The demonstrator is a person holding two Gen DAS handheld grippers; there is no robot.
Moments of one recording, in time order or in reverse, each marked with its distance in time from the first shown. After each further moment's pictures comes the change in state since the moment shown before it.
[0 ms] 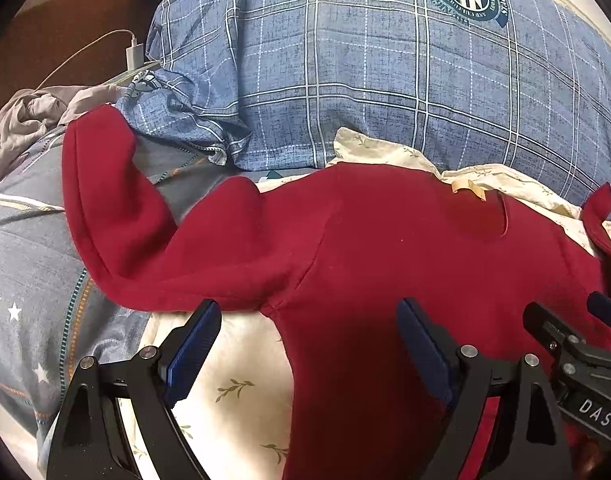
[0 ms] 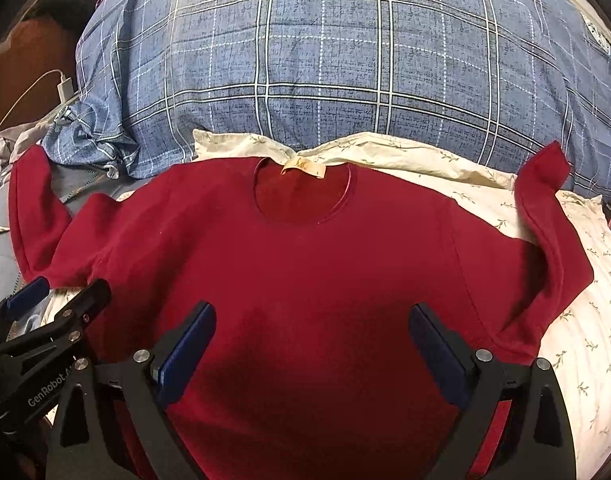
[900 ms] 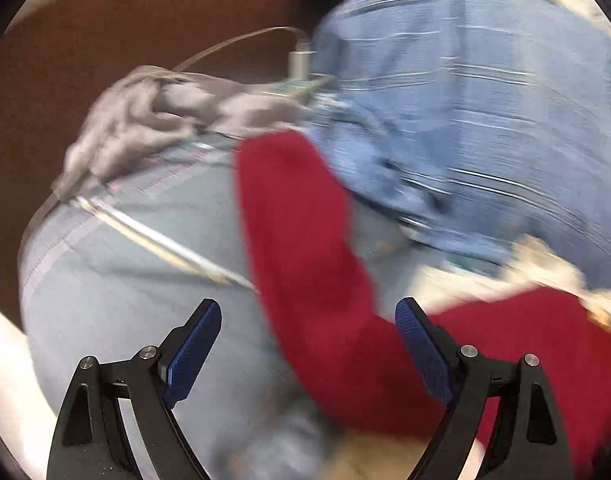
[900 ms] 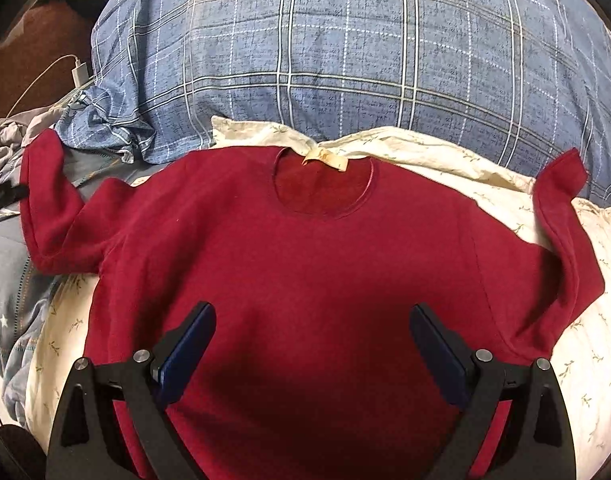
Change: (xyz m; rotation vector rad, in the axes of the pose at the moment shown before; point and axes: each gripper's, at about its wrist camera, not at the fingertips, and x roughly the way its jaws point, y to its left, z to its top) left arm 0.006 0.142 0.078 -0.248 -0.042 0.408; right arm 0.004 0.007 0.002 -0.044 0.041 0.054
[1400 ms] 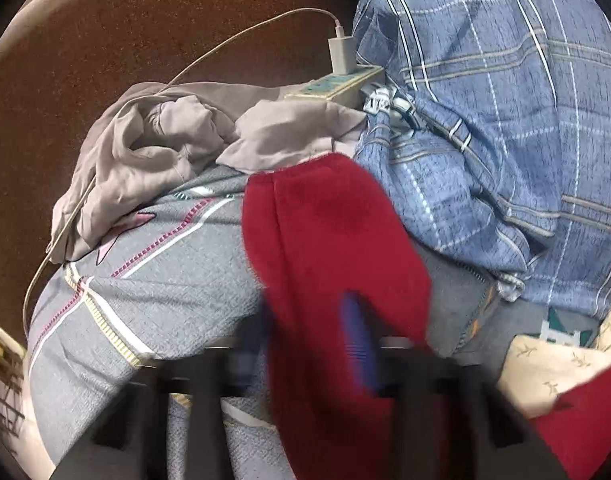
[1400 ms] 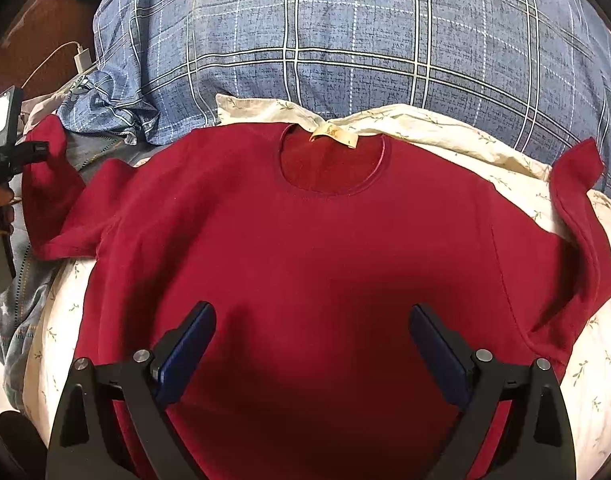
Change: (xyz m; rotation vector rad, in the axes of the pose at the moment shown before) left arm 0.093 -0.020 0.052 0.008 0.002 0.149; right arm 0.012 -0.005 -0.005 -0.008 0.059 0.036
